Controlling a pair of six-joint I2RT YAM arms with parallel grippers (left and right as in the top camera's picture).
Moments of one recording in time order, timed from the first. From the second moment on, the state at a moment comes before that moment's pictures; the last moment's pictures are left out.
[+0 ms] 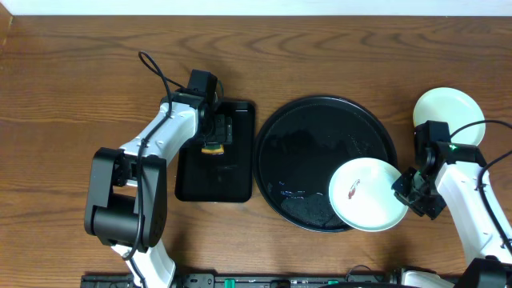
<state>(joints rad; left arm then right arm) -0.21 1.89 1.21 -0.71 0.04 -0.27 -0.10 1.39 0.85 -1.13 0.15 0.70</state>
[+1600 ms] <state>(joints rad) -0.21 1.89 1.21 -0.71 0.04 -0.27 -0.04 1.39 0.80 -0.47 -0.12 0.30</state>
